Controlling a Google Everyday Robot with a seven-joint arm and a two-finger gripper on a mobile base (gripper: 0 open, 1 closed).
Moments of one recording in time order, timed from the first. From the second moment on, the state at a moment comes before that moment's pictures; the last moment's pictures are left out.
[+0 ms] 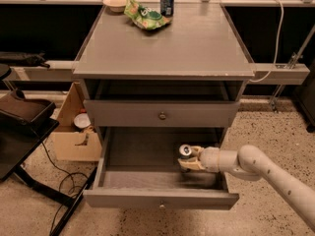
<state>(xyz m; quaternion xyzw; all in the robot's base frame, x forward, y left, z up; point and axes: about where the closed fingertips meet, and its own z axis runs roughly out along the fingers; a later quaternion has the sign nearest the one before) 0.611 -0.115 0.462 -0.48 0.66 0.32 0.48</state>
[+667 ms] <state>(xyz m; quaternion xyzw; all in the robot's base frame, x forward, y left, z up) 0.594 -0.125 0.425 -0.45 0.68 0.37 0.46</state>
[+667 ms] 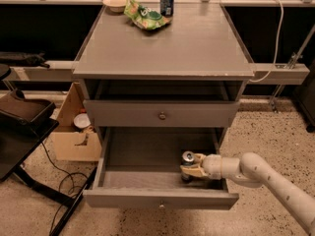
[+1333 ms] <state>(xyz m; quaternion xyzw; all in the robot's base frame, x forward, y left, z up) 0.595 -0.124 0.424 -0.44 0.68 0.37 0.46</state>
